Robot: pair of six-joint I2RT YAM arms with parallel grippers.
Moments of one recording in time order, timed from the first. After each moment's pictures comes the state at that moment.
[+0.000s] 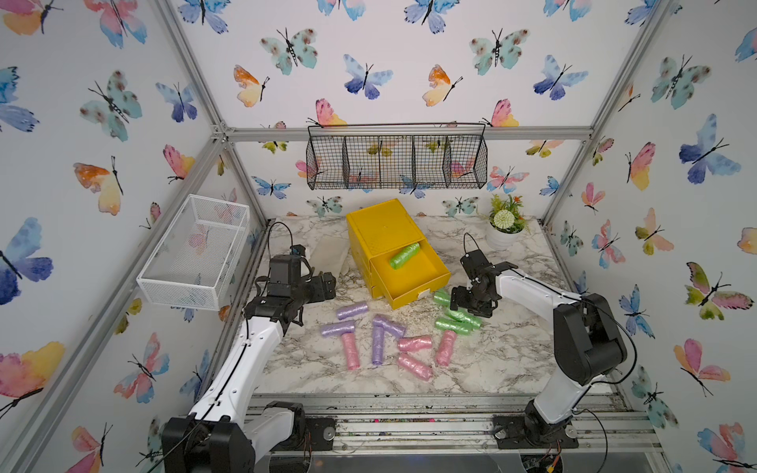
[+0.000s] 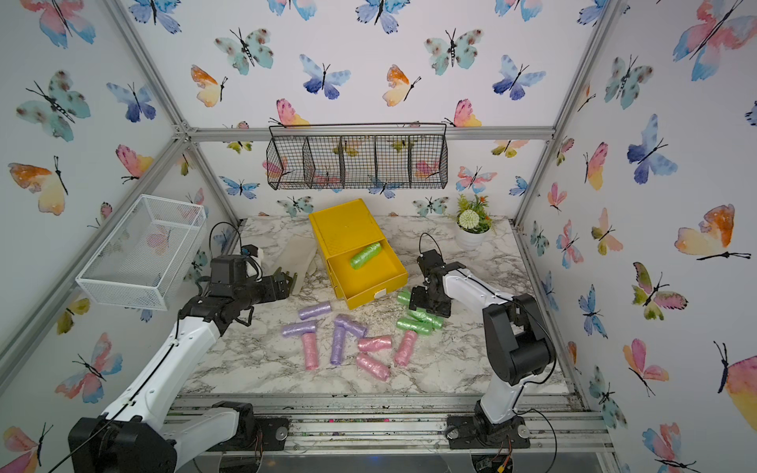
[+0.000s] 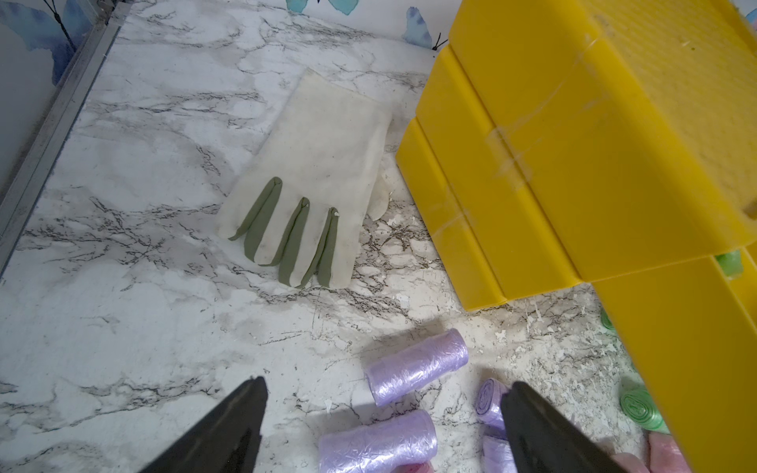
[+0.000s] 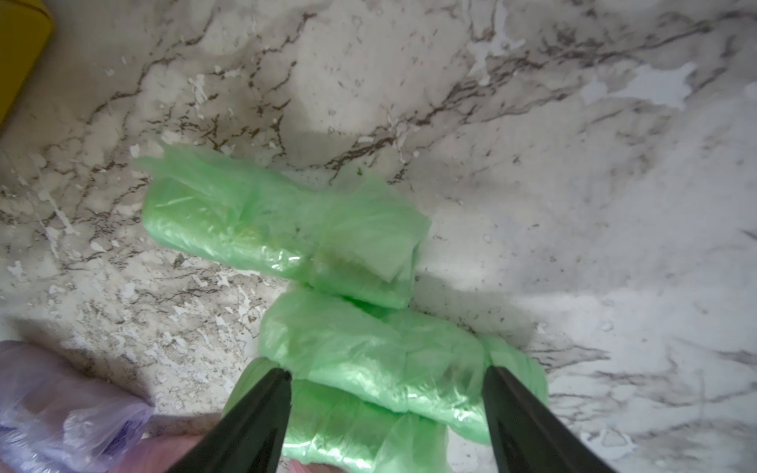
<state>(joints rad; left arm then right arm) -0.12 1.11 0.91 -0.51 0.11 -0.24 0.42 1.75 1.17 -0.78 -0.05 0.52</state>
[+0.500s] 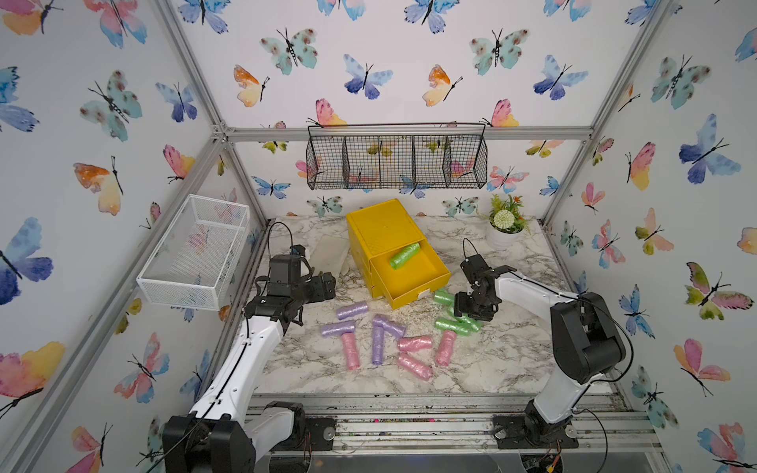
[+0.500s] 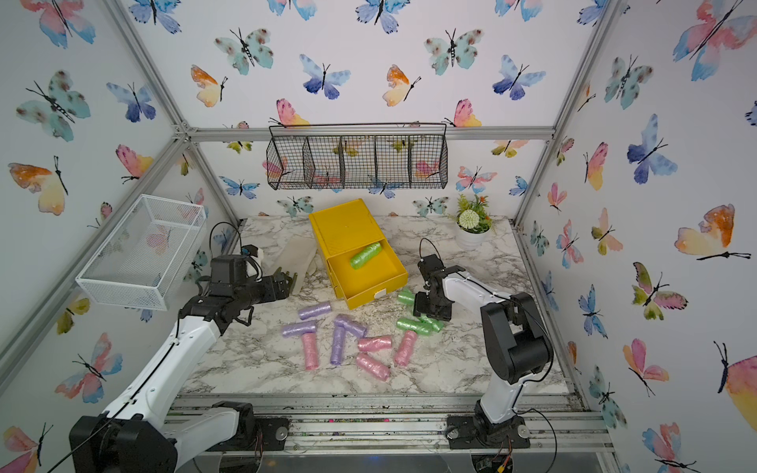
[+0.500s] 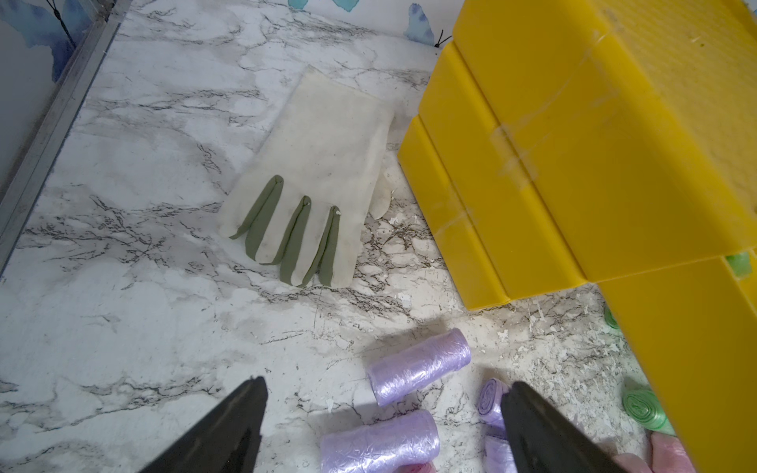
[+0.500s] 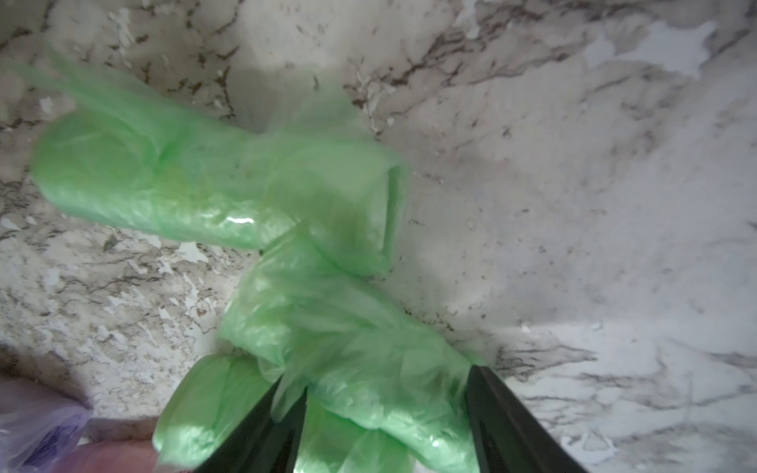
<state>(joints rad) -0.12 1.12 0.91 -0.51 0.11 -0.24 0.42 1.75 1.12 -0.78 -0.04 0.49</state>
